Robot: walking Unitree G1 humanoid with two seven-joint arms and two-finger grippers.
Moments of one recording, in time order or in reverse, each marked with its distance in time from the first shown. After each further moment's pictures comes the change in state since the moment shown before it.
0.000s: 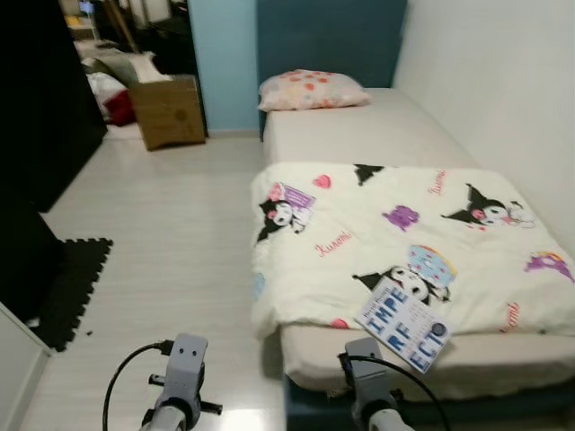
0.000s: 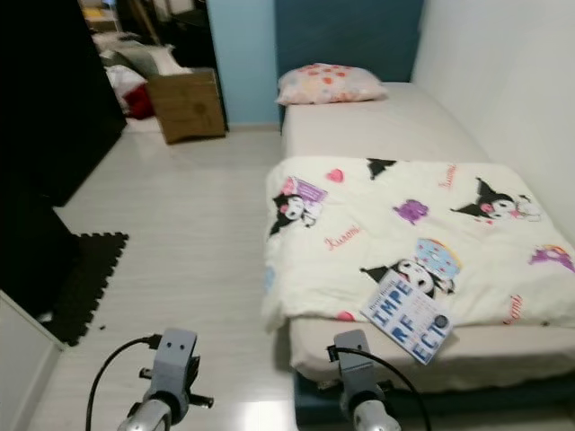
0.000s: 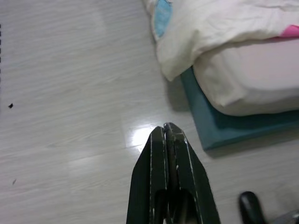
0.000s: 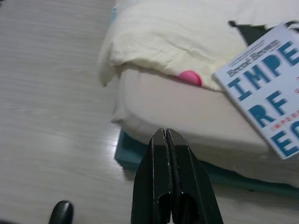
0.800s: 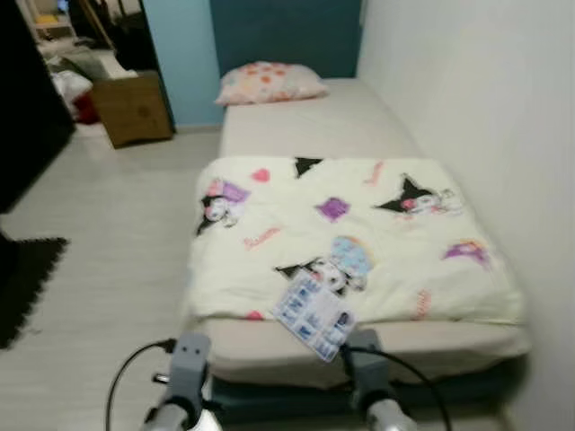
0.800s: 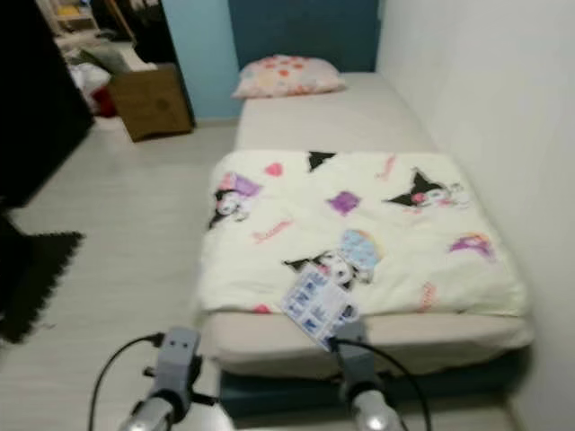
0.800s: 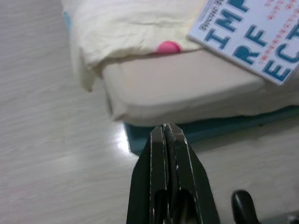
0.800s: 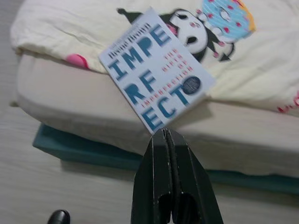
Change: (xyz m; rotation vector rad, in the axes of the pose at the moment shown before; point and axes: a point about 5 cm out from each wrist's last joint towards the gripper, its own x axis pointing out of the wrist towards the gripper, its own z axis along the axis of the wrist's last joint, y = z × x) left arm 0.001 -0.001 0.002 -0.003 -0.006 -0.001; right arm 0.006 -0.003 0.013 -0.008 -0.045 -0.004
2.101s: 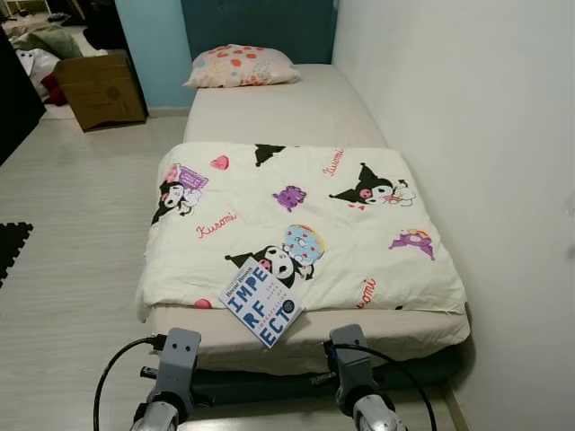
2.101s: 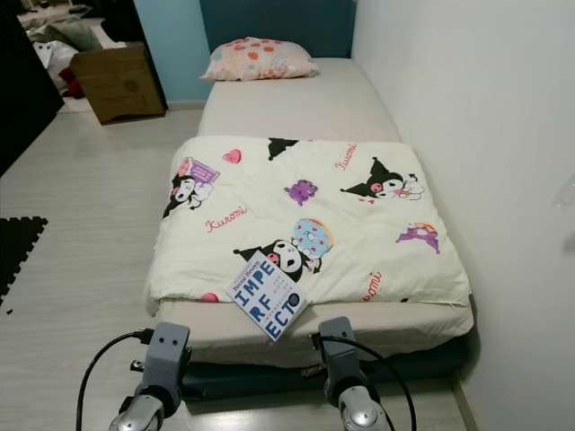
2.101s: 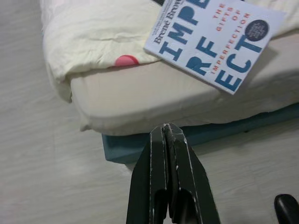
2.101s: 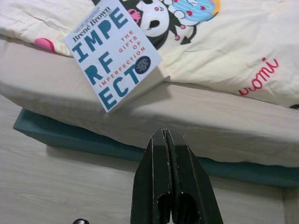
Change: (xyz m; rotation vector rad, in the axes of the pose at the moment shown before) left arm -0.002 0.011 0.007 0.062 -0.063 0.039; right arm 0.003 0.007 0.006 0.006 -0.019 0.023
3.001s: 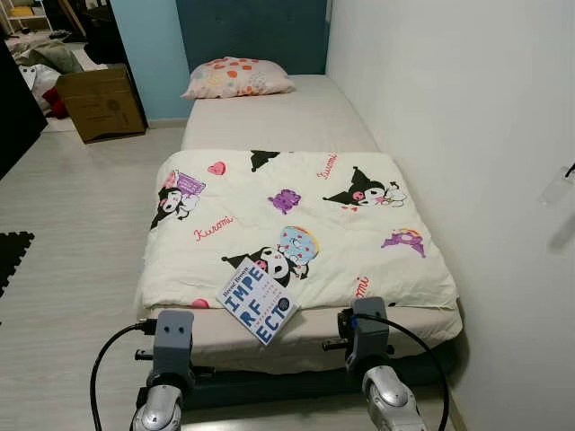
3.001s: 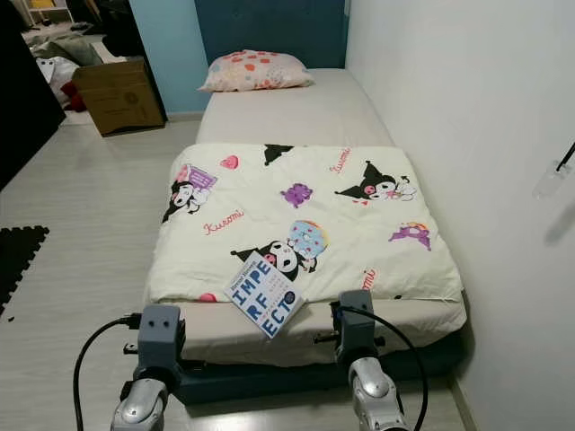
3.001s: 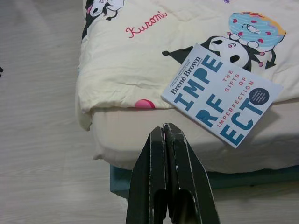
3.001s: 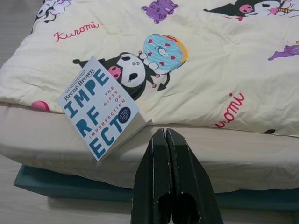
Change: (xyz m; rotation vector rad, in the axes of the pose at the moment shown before) left arm 0.001 0.007 0.031 -0.106 -0.150 0.151; right arm 0.013 -0.020 0.038 0.112 -0.148 -0.046
